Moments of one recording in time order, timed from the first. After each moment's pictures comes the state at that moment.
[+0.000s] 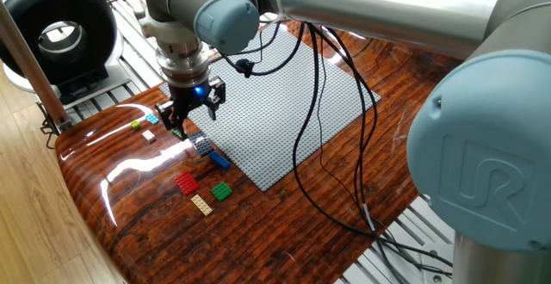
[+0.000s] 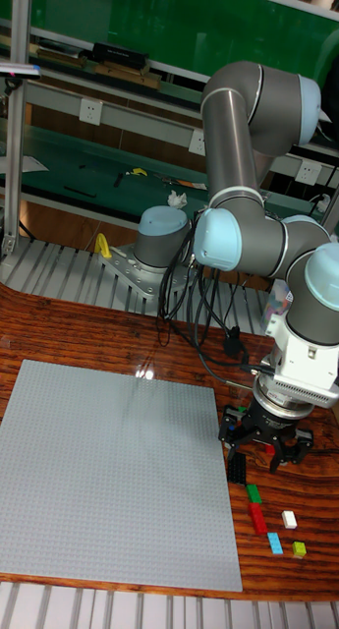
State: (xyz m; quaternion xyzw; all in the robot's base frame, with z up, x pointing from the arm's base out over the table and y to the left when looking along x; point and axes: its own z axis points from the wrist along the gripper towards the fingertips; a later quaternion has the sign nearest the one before) arm 0.615 0.194 0.029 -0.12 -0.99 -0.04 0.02
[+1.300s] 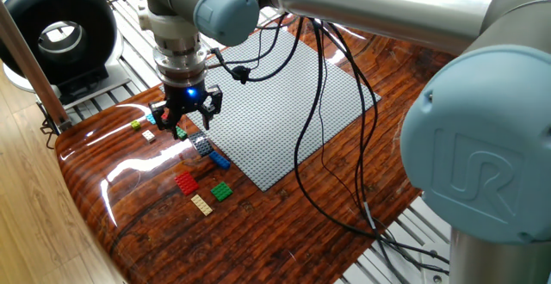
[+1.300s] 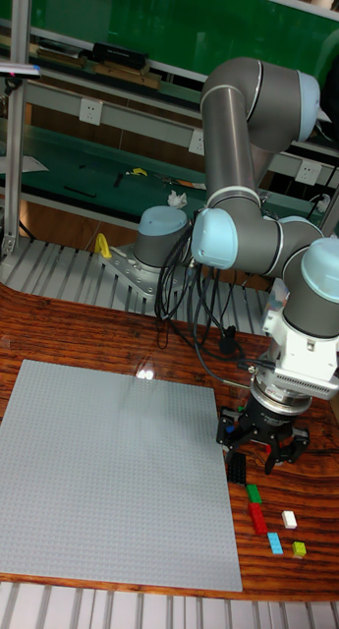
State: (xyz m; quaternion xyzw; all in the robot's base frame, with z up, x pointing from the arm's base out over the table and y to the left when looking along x) arm 0.620 0.190 0.028 -0.10 -0.99 -0.03 -0.01
